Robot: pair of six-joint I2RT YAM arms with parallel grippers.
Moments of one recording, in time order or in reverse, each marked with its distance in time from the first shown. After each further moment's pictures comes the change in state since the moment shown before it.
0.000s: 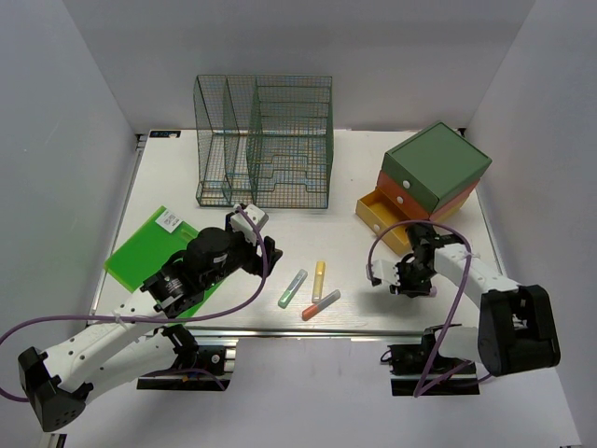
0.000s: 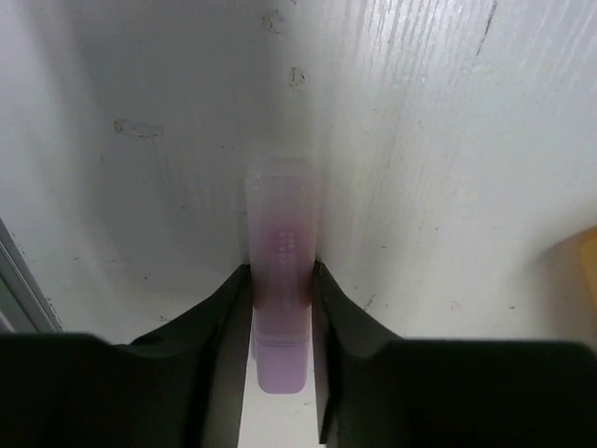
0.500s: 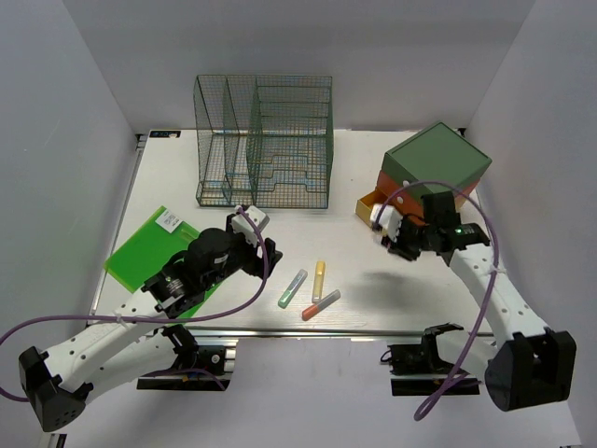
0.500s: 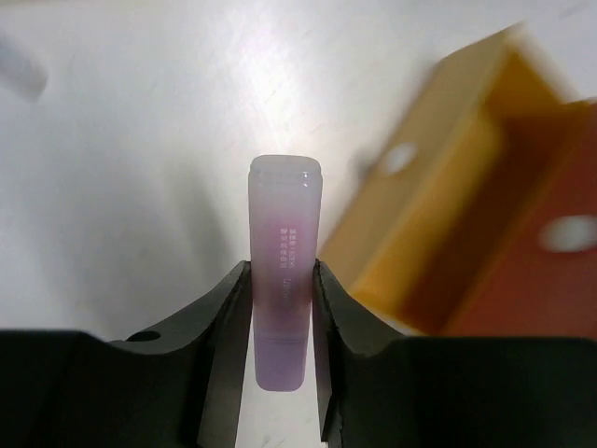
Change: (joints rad) left arm 0.000 0.000 -0.009 0.001 0.005 0.007; right arm 0.000 -0.183 0.182 0.075 -0.236 0.383
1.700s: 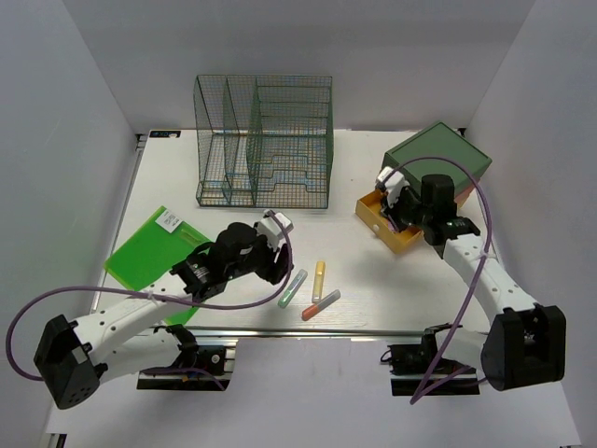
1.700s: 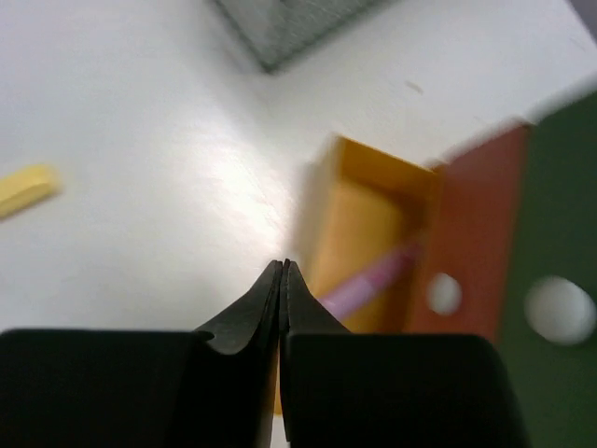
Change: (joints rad) left arm 0.000 0.192 -0.010 0.048 0.165 0.021; right arm -0.001 0.095 0.027 0.575 0.052 0.490
